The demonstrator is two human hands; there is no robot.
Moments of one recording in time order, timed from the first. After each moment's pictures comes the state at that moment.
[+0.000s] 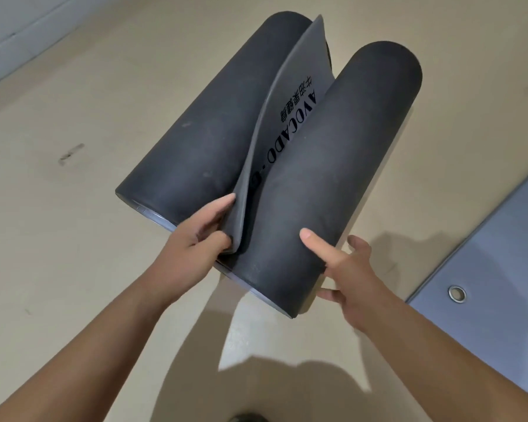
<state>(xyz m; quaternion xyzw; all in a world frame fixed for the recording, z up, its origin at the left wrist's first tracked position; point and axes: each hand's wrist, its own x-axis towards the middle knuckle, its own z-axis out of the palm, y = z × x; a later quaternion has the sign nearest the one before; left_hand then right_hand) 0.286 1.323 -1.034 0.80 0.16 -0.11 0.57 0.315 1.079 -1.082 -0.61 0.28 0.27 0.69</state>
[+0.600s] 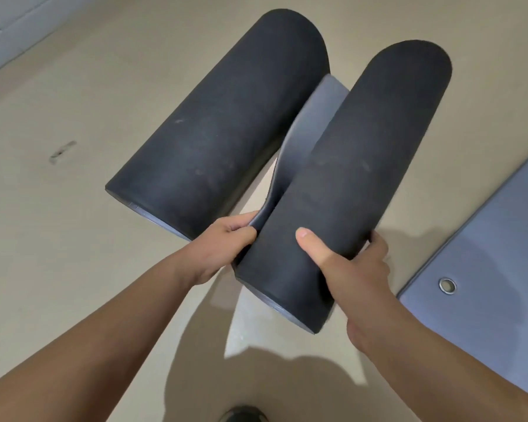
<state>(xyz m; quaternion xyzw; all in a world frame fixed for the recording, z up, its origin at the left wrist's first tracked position) 0.316 1.293 -1.060 0.78 0.15 -0.27 0.55 0.291 1.077 -1.052 -0.67 0.28 0.17 0.67</state>
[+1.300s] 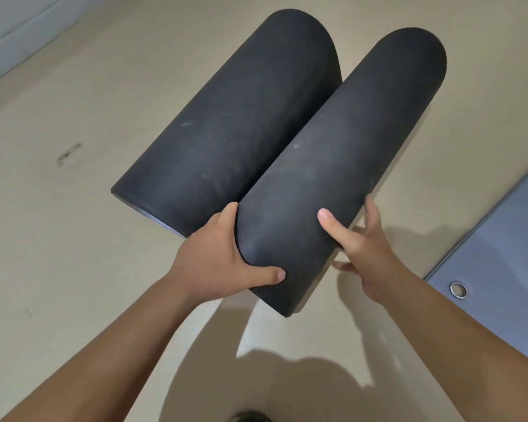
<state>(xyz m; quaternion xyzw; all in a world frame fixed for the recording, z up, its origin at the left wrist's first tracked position) 0.294 1.294 -1.032 0.94 0.10 -0.16 0.28 0.346 1.054 -1.091 -0.68 0.18 0.23 0.68</state>
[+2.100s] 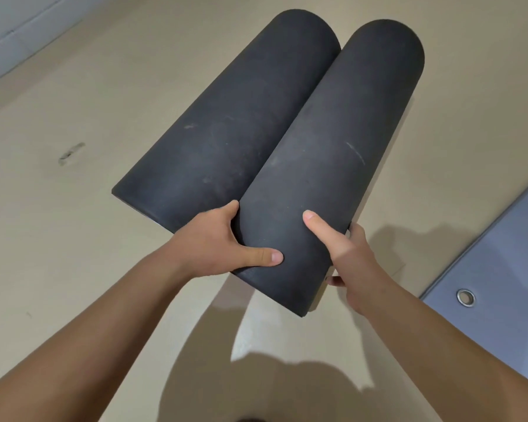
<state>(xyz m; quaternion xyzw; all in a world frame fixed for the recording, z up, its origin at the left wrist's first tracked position) 0.322 1.316 -1.024 0.92 0.10 -0.22 0.31 0.341 1.088 -1.085 -0.63 0.22 0.23 0.70</state>
